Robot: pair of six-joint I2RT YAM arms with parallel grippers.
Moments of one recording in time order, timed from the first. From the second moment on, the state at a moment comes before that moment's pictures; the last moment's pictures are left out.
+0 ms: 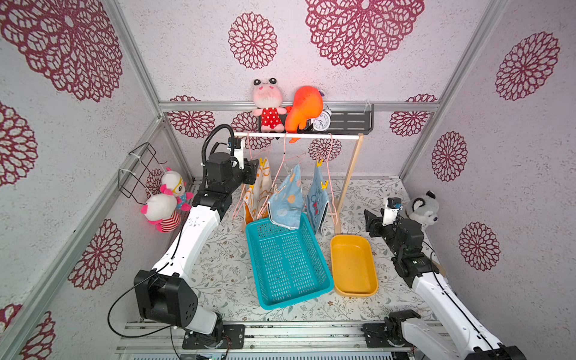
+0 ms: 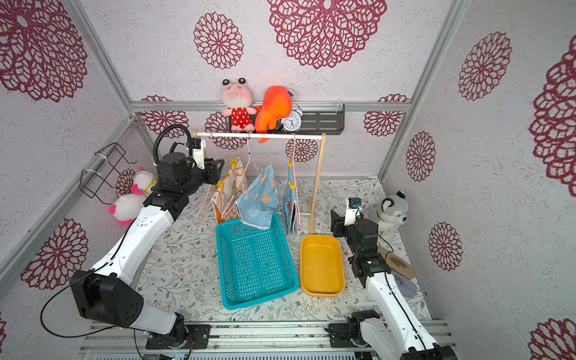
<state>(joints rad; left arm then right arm) -0.21 1.53 1.47 -0.14 0.09 -0.09 0.19 0.91 0.60 0.10 0.00 0.08</state>
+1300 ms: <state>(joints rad) -0.23 1.64 1.53 -0.05 0.01 -0.09 0.19 0.88 0.57 0.10 0.00 0.10</state>
